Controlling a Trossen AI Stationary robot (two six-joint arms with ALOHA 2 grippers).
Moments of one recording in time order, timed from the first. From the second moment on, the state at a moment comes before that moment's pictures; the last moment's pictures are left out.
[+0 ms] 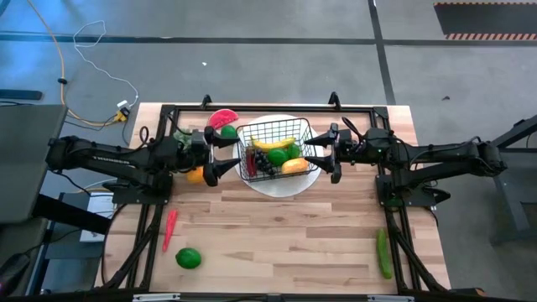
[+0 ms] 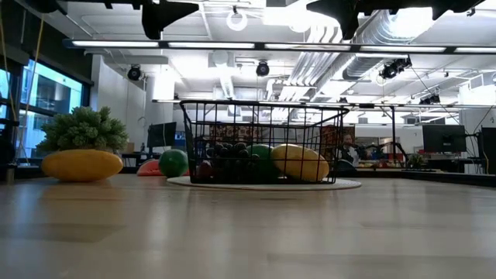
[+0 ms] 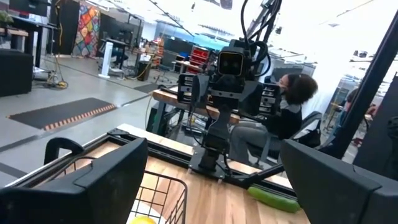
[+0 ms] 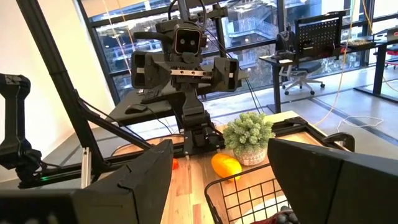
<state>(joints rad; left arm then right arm) 0.10 0.90 0.54 0.48 -0.19 -0.26 -0.08 0.95 0.64 0.34 -0.04 0.17</state>
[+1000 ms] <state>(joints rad) -0.44 1.06 0.97 -0.74 -0.05 -0.48 -0.08 0.95 0.64 0.33 -0.03 0.18</state>
